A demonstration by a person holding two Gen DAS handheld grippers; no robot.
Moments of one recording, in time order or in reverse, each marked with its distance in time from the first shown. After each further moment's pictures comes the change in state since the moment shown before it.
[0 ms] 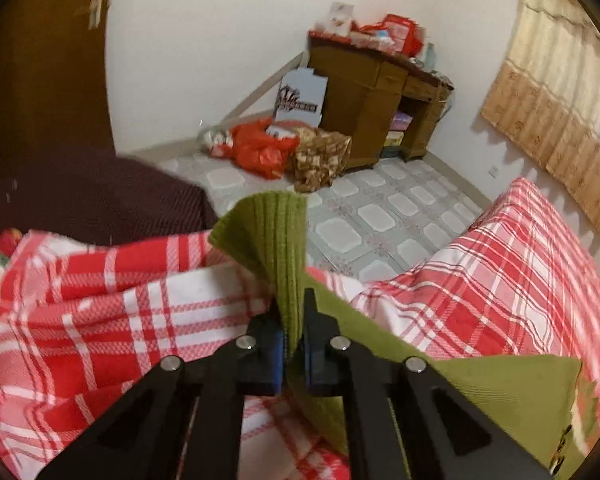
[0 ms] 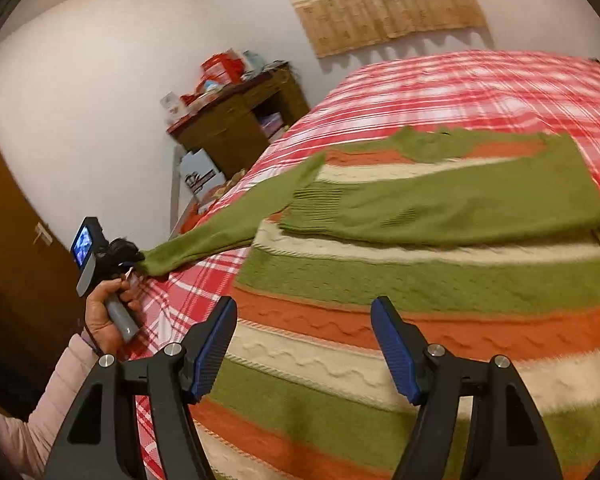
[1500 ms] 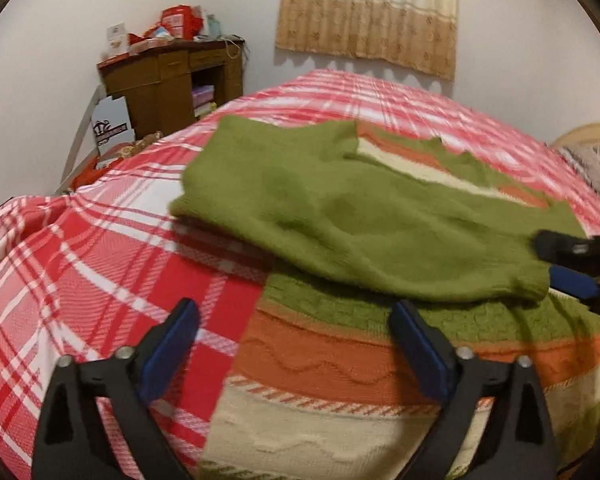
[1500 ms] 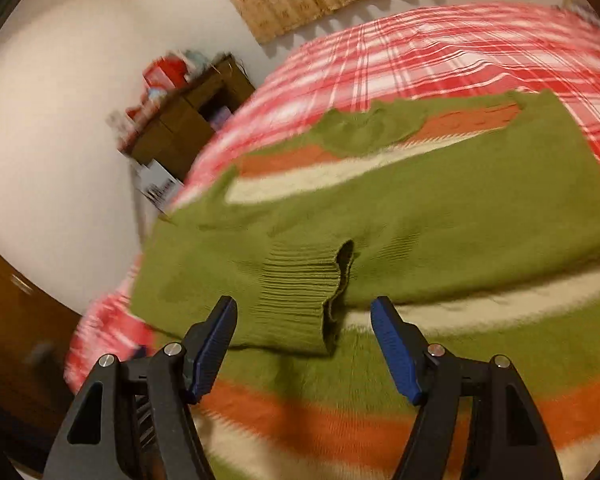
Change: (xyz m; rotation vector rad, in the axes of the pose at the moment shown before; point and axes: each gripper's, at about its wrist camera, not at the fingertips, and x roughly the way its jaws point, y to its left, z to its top) left arm -0.113 -0.159 -0.199 0.563 0.058 -0.398; right arm 0.071 -0.073 0.045 0.146 0.083 -0.096
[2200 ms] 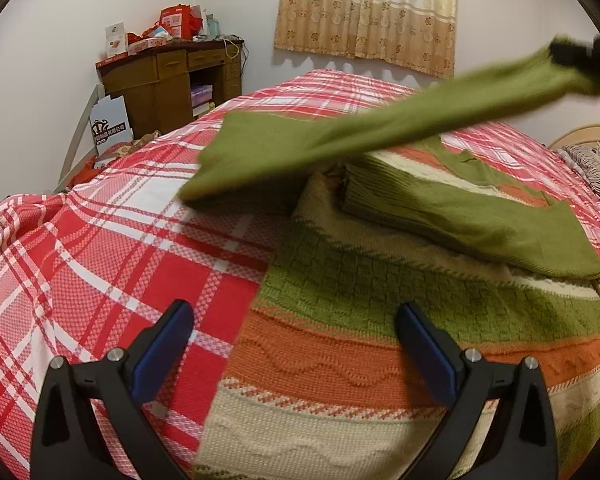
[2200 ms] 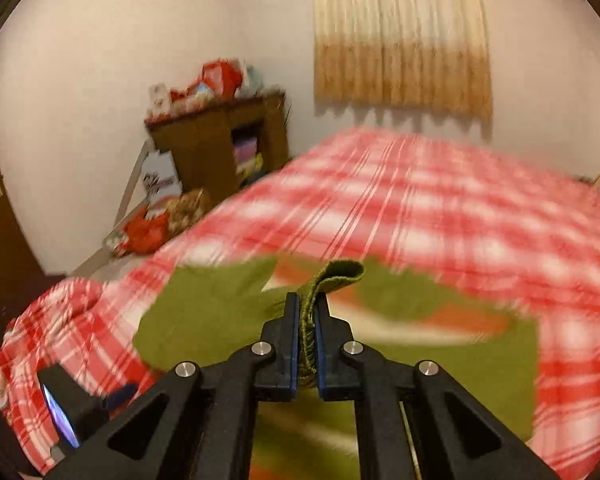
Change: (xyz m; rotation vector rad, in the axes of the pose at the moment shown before) left arm -0.001 0.014 0.002 -0.014 -0.004 -0.011; right arm -0.069 0.096 0.073 -0.440 -0.269 -0.156
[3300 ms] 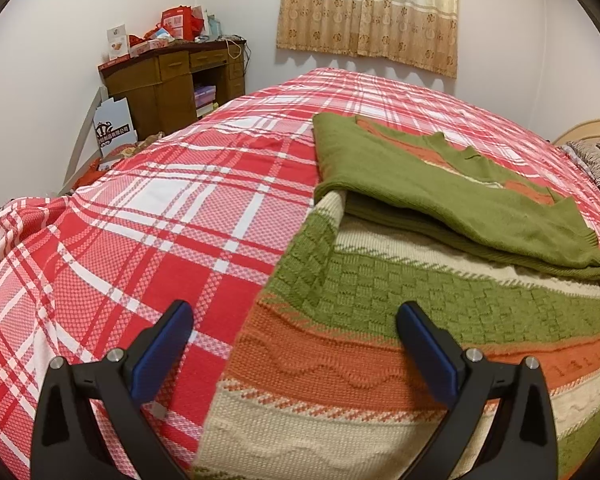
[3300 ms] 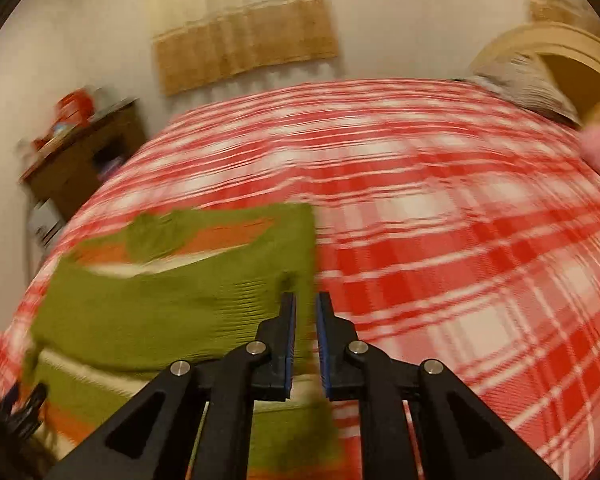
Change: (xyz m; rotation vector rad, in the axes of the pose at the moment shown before) left arm 0.005 -0.001 0.001 0.009 0.000 0.020; right arm -0.029 -0.185 -0.114 0.331 0.138 -0.296
